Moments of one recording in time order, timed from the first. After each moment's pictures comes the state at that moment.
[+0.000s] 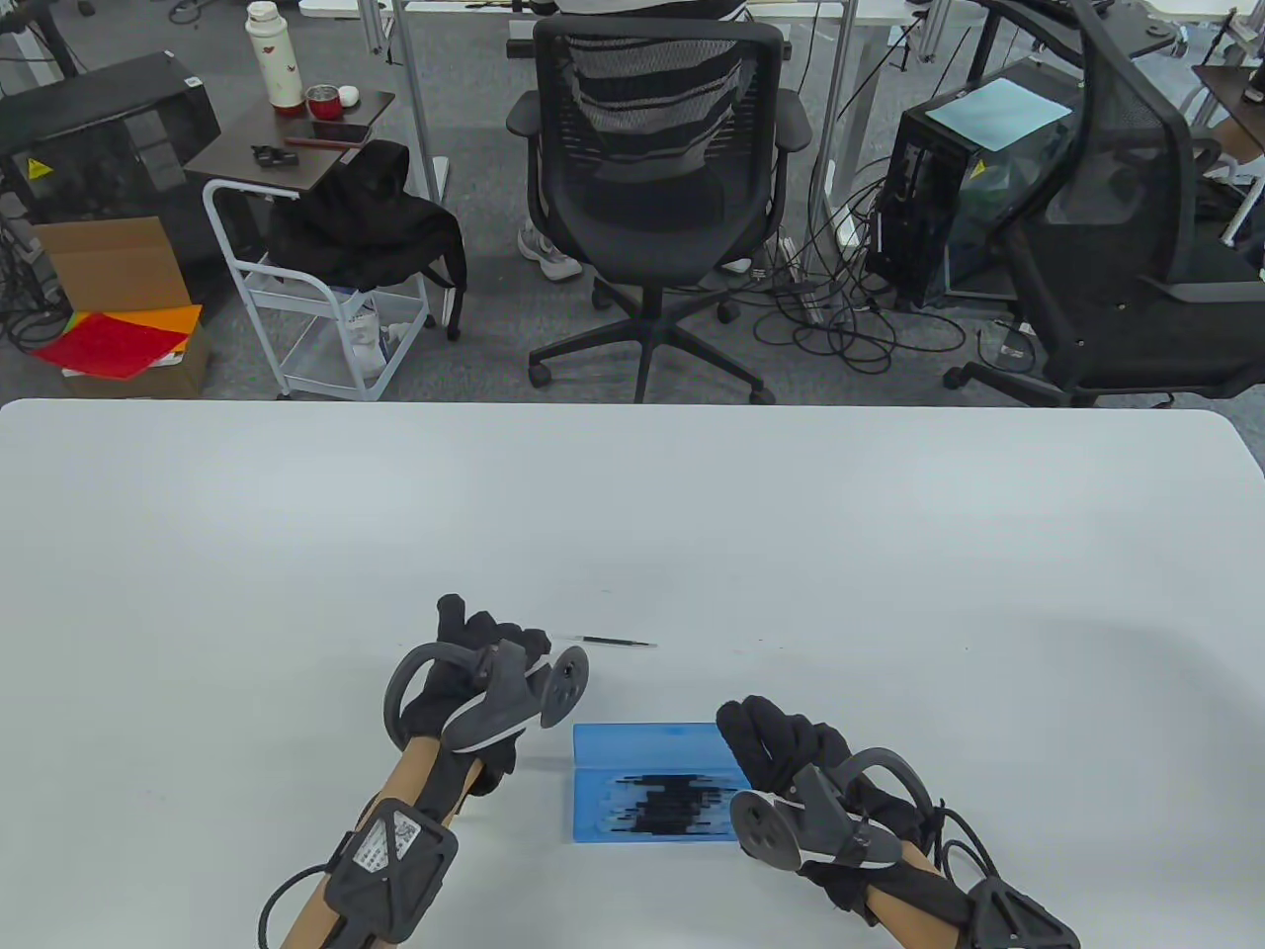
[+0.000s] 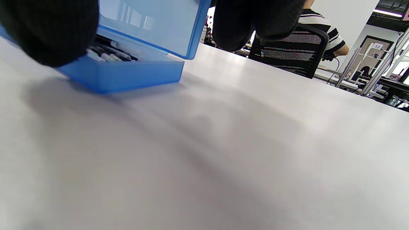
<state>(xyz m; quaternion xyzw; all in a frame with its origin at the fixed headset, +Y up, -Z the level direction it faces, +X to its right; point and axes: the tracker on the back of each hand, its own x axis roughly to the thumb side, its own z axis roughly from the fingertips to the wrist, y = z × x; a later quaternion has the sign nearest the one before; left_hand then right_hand) -0.135 -0.703 -0.366 0.02 -0.09 -0.13 0.99 0.130 -0.743 -0.274 -0.27 -0.03 -0.95 0.13</state>
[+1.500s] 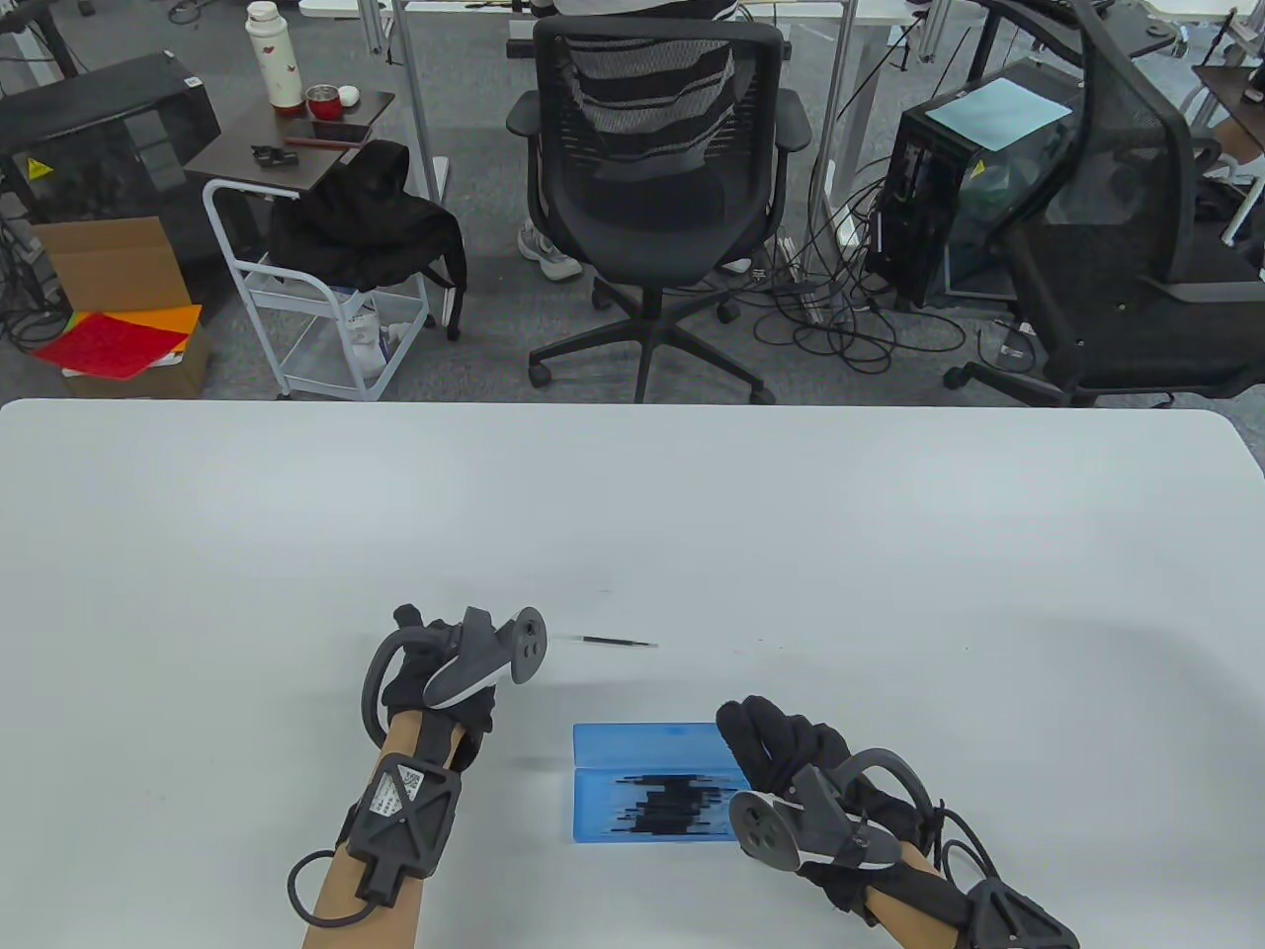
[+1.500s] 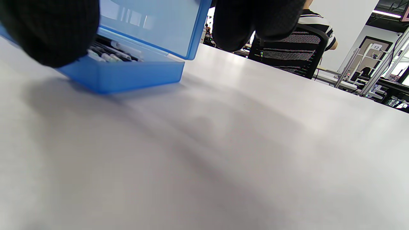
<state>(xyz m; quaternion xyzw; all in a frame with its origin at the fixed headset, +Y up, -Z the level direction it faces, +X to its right) -0.171 -0.750 -0.402 -0.08 -0.04 -0.11 0.99 0.129 -0.744 -0.274 -0.27 -0.03 -0.95 0.13</state>
